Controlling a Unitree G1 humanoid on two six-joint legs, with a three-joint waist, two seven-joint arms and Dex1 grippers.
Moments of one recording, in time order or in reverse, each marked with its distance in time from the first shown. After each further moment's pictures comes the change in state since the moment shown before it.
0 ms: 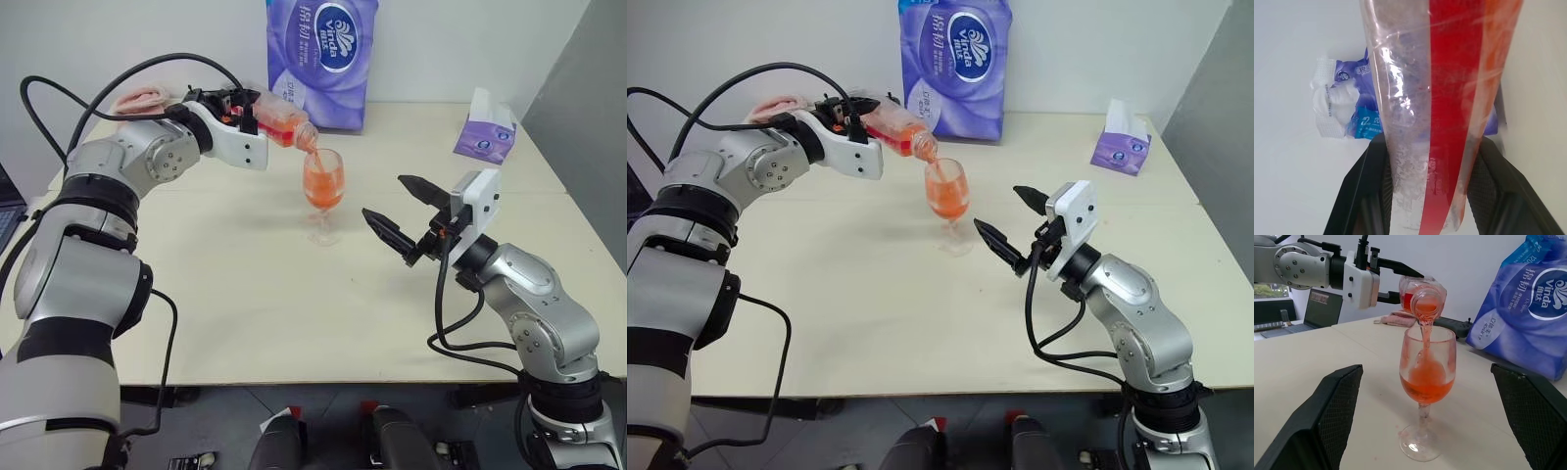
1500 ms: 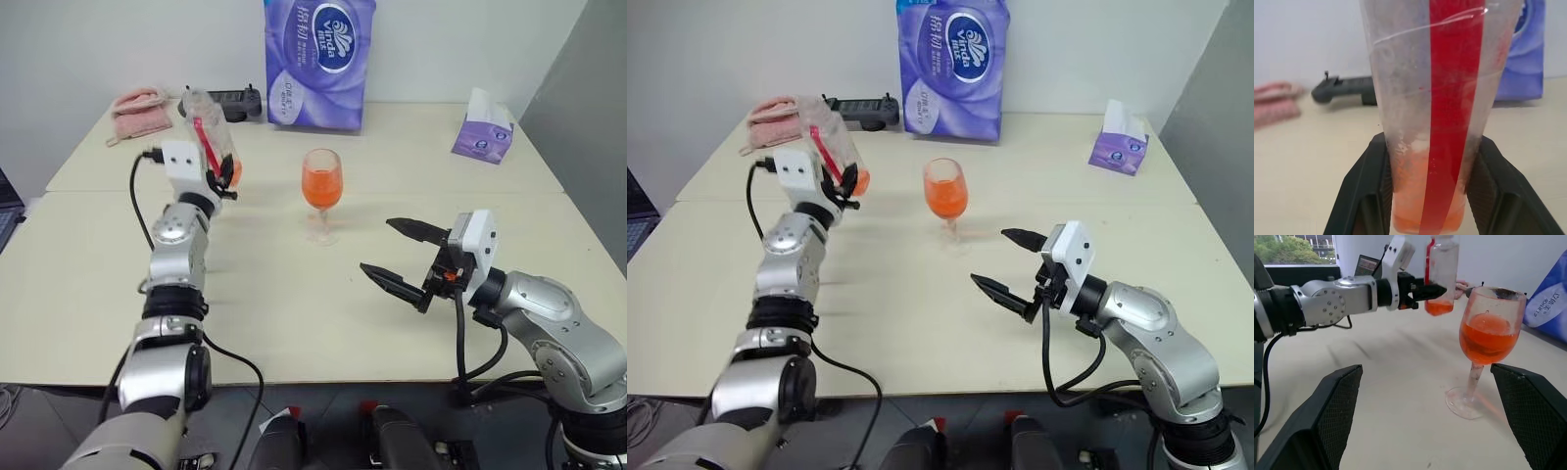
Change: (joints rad) left arm 0.643 -0.405 0.798 -0.632 -1.019 0.780 -0.161; right arm 0.127 -0.129 0.015 -0.107 0.054 0.021 0.173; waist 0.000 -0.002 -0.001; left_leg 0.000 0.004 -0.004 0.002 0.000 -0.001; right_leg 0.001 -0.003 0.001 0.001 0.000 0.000
